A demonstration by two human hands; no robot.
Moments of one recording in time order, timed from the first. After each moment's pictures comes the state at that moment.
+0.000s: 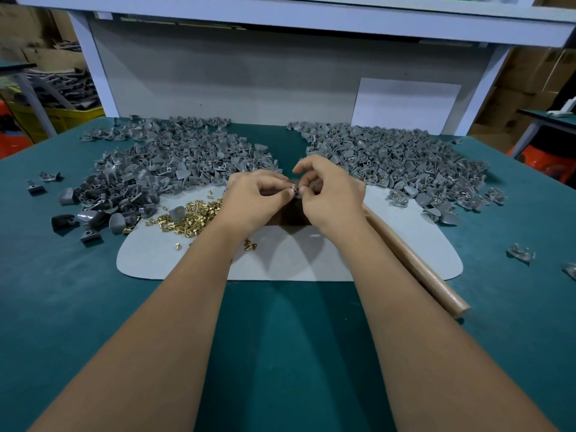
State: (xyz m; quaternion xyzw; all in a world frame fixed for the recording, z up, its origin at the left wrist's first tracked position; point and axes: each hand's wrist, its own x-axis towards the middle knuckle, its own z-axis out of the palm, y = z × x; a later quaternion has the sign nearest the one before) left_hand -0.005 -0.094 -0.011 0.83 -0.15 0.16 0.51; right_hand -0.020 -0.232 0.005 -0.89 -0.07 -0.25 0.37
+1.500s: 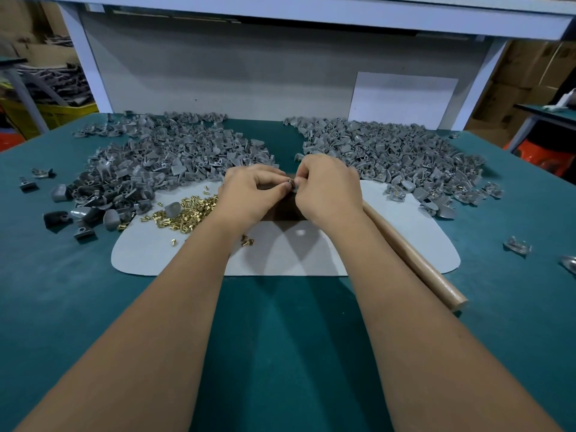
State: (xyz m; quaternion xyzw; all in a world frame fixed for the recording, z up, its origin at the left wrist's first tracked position) left_hand -0.001 -0.094 -0.012 0.84 -0.14 0.16 0.51; right_hand -0.013 -0.231 0.016 -0.95 -0.06 -0.25 0.18
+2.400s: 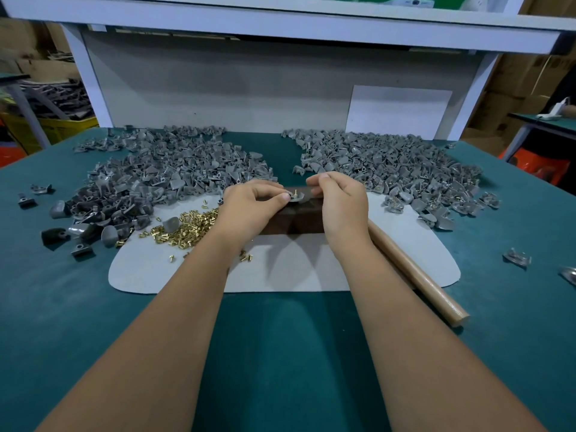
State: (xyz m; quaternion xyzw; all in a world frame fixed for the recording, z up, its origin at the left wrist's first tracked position) left_hand 0.000 -0.097 -0.011 0.81 -0.08 0.10 0.57; right_hand -0.016 -0.239 0.002 -0.74 0.01 -0.25 0.62
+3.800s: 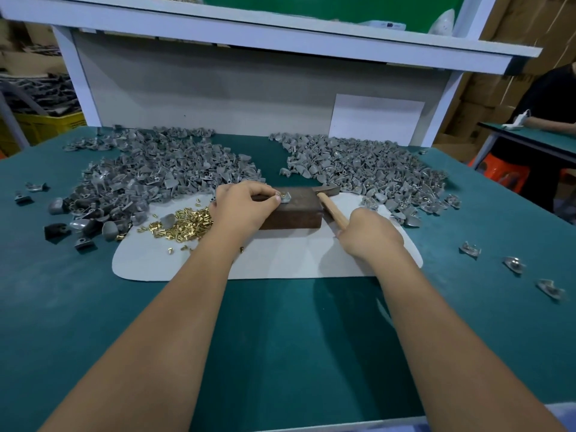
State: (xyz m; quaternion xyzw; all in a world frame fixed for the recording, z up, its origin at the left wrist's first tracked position) left_hand -0.015 -0.106 -0.004 0.89 -0.03 0.14 0.44; right_hand -0.064 -0.297 0.018 -0.98 0.16 -0.03 0.11
